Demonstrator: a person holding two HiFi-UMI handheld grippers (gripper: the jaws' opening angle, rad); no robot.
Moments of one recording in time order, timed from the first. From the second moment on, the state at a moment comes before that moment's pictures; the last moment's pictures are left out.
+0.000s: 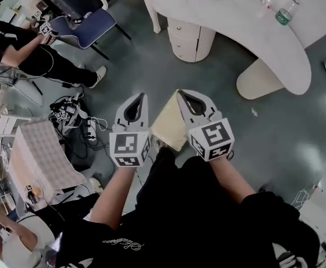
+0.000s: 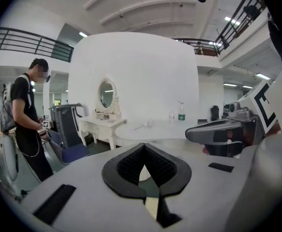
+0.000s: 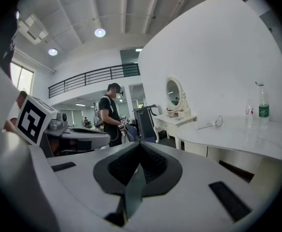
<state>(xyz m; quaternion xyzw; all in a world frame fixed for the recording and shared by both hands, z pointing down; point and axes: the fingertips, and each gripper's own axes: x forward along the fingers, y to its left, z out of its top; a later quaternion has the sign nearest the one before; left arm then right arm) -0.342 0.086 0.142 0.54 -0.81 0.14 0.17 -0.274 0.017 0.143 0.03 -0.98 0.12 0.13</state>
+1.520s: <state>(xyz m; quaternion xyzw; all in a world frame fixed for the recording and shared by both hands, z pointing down) -0.245 0.077 0.602 0.61 -0.49 0.34 0.53 -0.075 0.030 0.575 0.34 -0.74 0.48 0.31</state>
